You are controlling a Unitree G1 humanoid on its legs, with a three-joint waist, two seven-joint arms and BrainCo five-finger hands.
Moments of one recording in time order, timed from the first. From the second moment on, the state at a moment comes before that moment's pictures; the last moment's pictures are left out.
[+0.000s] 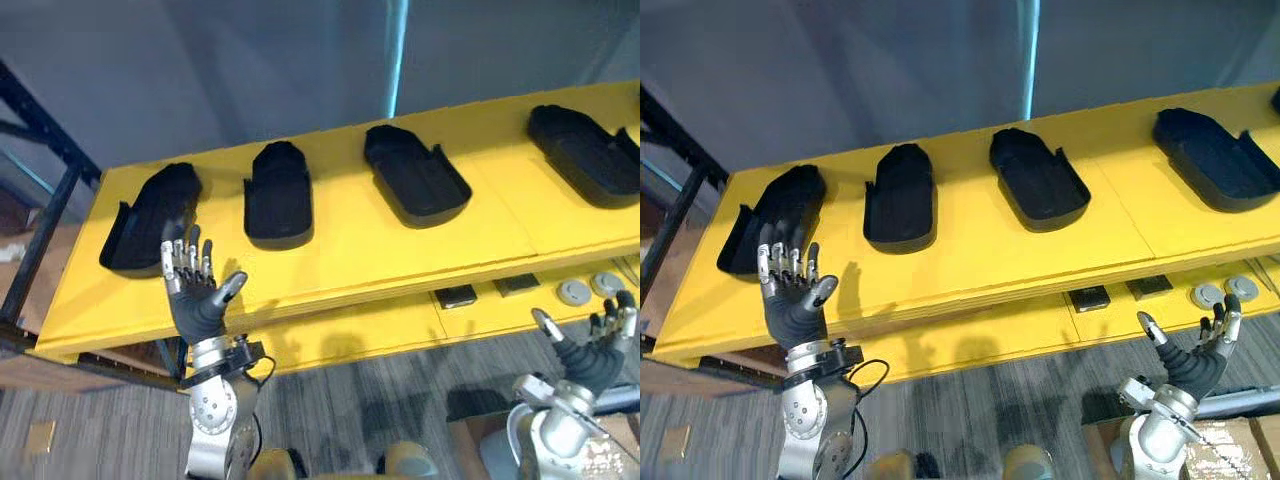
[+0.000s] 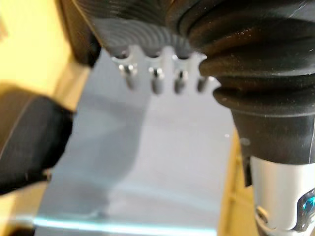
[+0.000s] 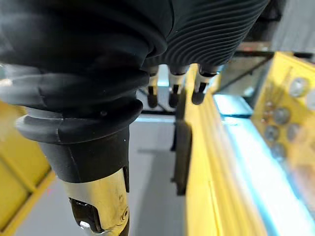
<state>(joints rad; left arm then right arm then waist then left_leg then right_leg) 0.20 0.02 -0.16 -0.37 -0.23 -0.43 0.37 0.30 -0.03 -0.27 -0.14 0.11 -0.36 -0.48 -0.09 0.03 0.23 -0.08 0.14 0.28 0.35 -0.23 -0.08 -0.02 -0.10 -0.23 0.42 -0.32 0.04</state>
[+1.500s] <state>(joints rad) 0.27 0.09 0.45 0.14 -0.17 -0.44 0.50 -0.15 -0.40 -0.44 0.58 0.73 -0.19 0.18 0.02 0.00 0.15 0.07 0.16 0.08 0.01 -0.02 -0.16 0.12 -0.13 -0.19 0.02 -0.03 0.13</state>
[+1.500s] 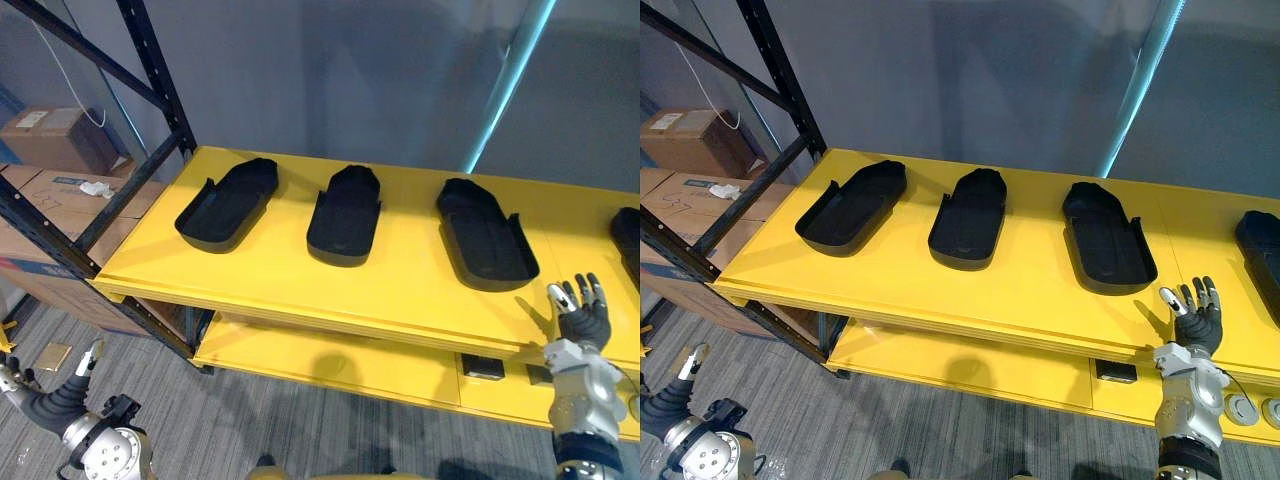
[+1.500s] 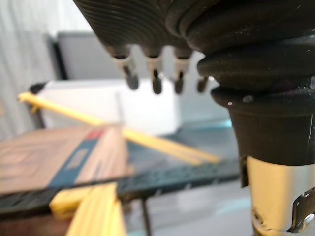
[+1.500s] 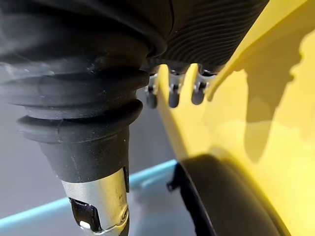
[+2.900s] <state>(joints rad) 0.35 0.11 0.17 0.74 -0.41 -0.24 -0.03 -0.37 -0.55 -0.30 0.75 0.61 -0.11 0.37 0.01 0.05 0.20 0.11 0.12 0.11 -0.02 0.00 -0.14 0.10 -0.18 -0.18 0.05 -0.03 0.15</state>
